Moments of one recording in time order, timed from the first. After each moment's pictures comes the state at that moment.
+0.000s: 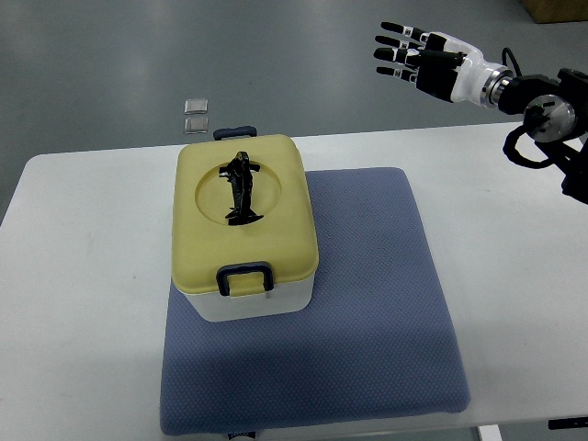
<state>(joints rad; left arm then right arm) -0.01 0.00 -0.02 -0.11 0.02 -0.09 0.04 1.20 -0.33 0.20 0.50 0.20 0.46 0.05</state>
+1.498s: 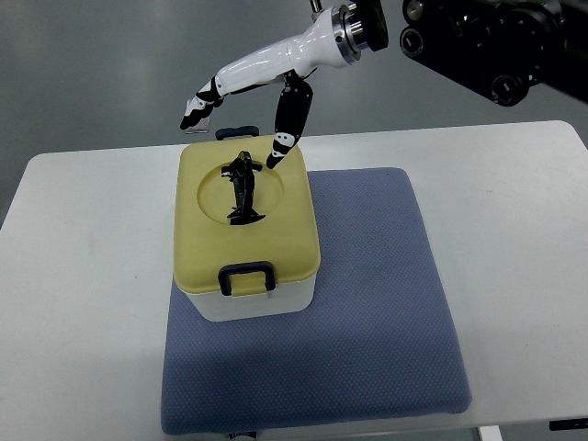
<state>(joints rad) -0.01 0.00 -0.02 -0.11 0.02 -0.09 0.04 1.61 -0.17 0.07 0.82 -1.38 0.55 0.61</state>
